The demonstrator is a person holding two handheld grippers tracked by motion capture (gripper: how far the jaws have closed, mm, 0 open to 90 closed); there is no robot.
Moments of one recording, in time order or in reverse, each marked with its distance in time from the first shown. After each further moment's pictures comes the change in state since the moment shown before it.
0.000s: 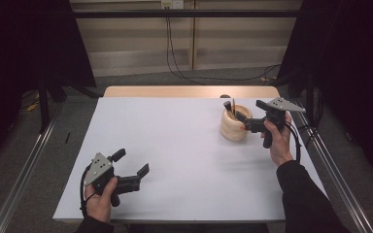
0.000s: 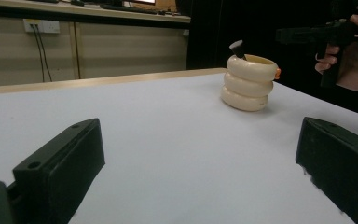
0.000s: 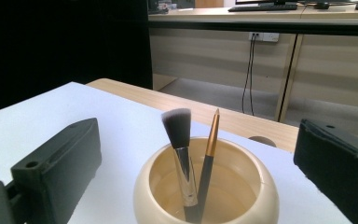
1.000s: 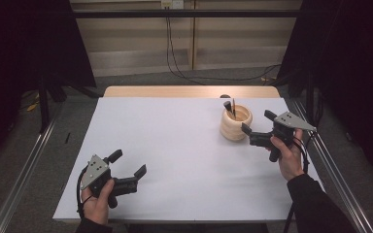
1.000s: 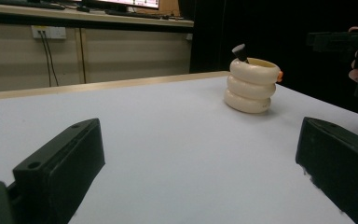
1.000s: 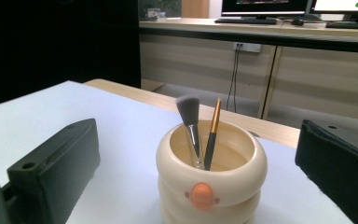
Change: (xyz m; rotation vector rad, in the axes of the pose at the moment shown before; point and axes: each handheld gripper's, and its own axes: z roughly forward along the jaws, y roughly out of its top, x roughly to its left) left arm 0.001 0.001 -0.009 -0.019 0.010 0.010; right arm 0.029 -0.010 -0.047 -0.035 -0.067 -0.035
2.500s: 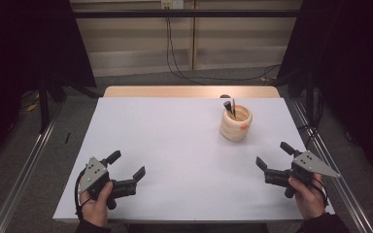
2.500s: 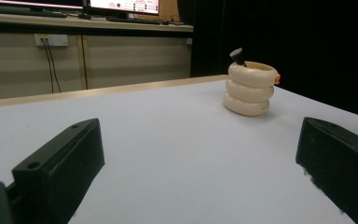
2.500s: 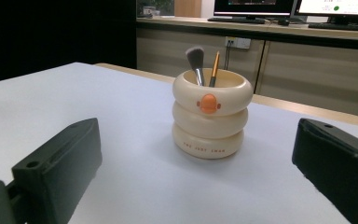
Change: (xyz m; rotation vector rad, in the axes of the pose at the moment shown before) left arm -0.003 0.001 -0.006 -0.021 0.005 0.020; right arm 0.024 -0.050 -0.089 -0.010 -0.047 -0.036
